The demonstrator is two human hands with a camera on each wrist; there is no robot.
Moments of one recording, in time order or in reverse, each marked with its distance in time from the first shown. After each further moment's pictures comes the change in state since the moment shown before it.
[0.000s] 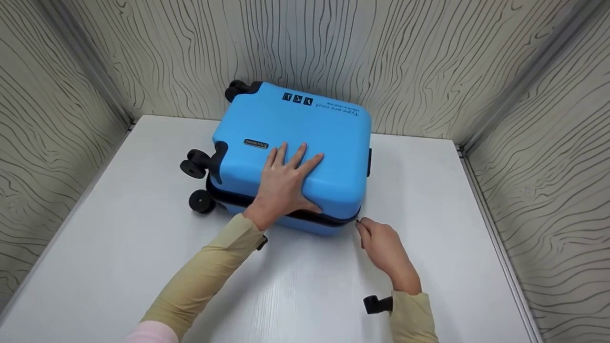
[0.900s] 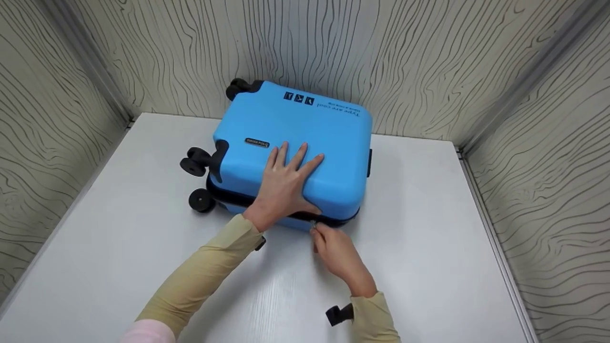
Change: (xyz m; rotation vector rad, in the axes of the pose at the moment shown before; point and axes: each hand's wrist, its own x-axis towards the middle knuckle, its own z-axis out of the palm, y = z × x) left_hand -0.004 -0.001 0.002 -0.010 0.040 0.020; right_hand 0.012 -0.062 0.061 0.178 -0.069 -0.100
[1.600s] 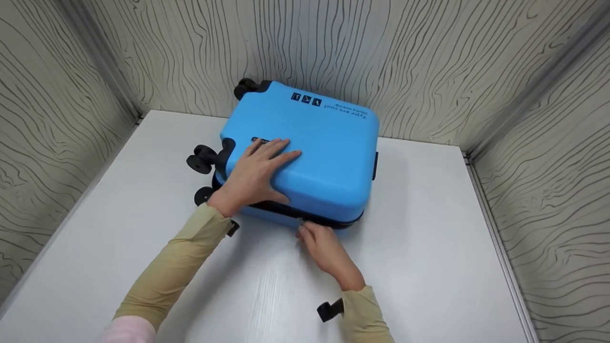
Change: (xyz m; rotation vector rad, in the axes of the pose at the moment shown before) left_hand -0.014 -0.075 -0.019 -0.216 -0.112 0.080; right_hand 0.021 -0.002 0.021 0.084 -0.038 -0.086
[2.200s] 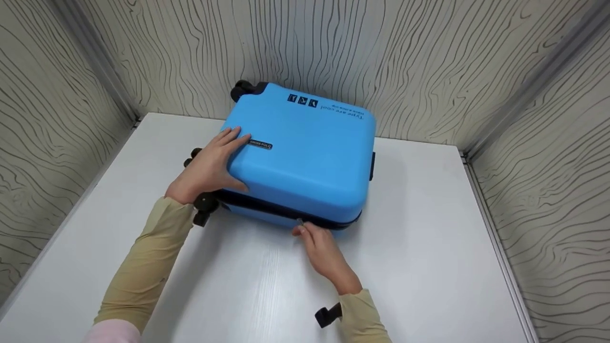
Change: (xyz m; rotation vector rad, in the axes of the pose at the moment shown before) left_hand -0.026 -0.067 -0.031 -0.278 -0.102 -0.232; right_hand -0.005 0.004 0.006 0.056 0.090 -0.004
